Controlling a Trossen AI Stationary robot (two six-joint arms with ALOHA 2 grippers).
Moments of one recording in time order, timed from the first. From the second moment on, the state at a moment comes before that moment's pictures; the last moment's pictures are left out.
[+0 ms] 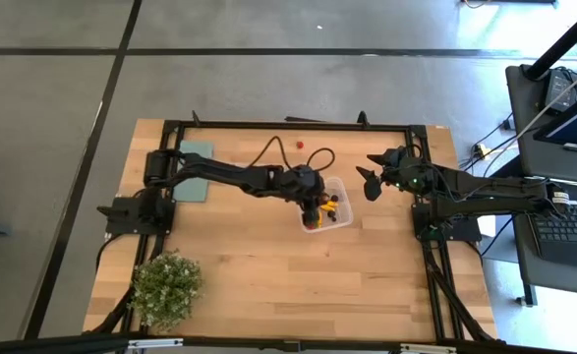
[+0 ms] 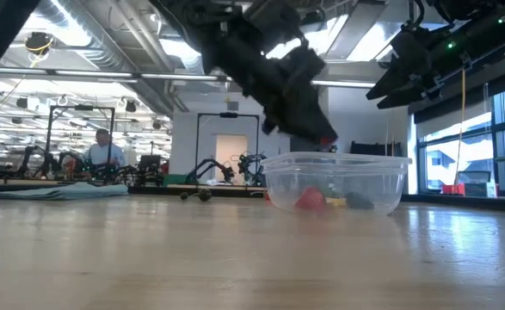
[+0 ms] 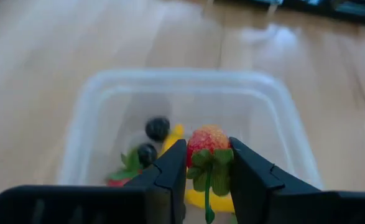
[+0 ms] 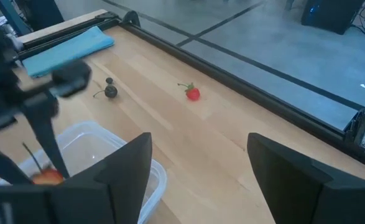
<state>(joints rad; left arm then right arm) 0.09 1.98 1.36 -0.02 -0.01 -0.15 -0.17 0.71 0.47 -0.22 0.45 0.31</state>
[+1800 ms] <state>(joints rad) 0.31 1.52 1.36 -0.73 -0.29 -0.39 -0.17 0.70 0.47 -0.23 0.45 0.31</state>
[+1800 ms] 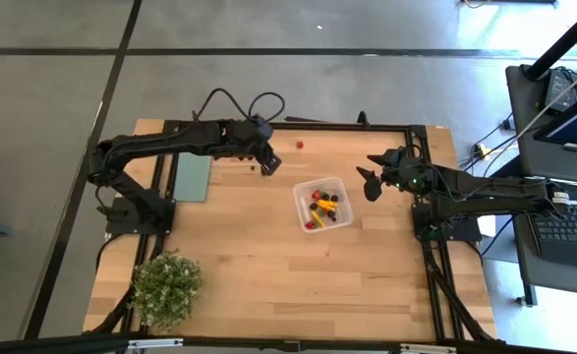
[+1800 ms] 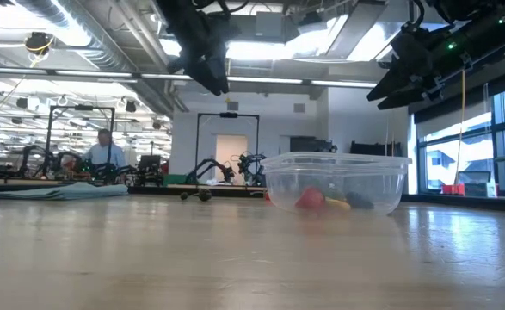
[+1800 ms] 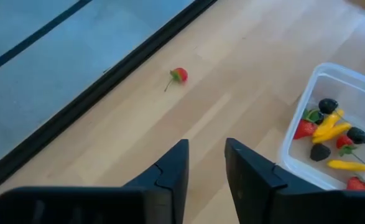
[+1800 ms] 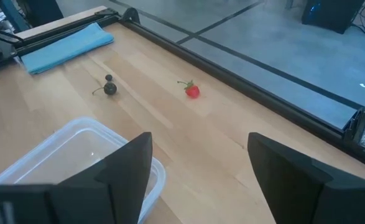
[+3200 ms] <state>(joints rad) 0.39 1.85 1.36 -0.80 -0.11 -0.56 -0.18 0.72 0.47 -0.19 0.45 0.31</state>
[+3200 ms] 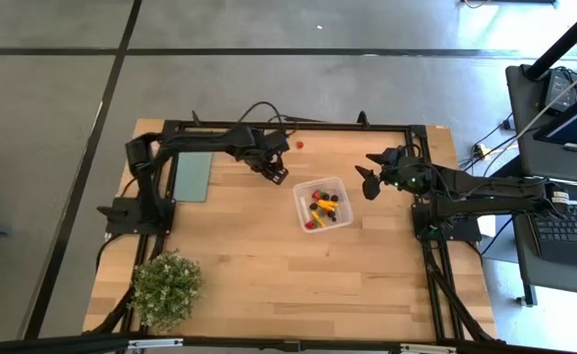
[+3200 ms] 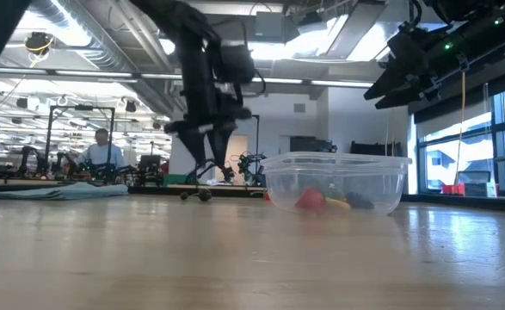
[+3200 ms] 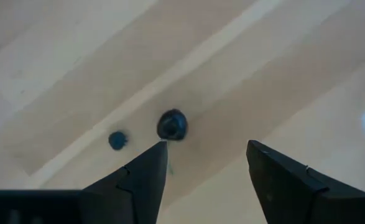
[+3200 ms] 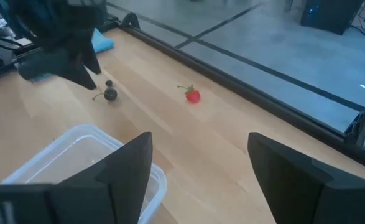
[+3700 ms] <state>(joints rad) 0.44 1.98 1.36 -0.76 -0.10 -0.50 -0.18 0.73 0.47 -0.20 0.45 0.31</state>
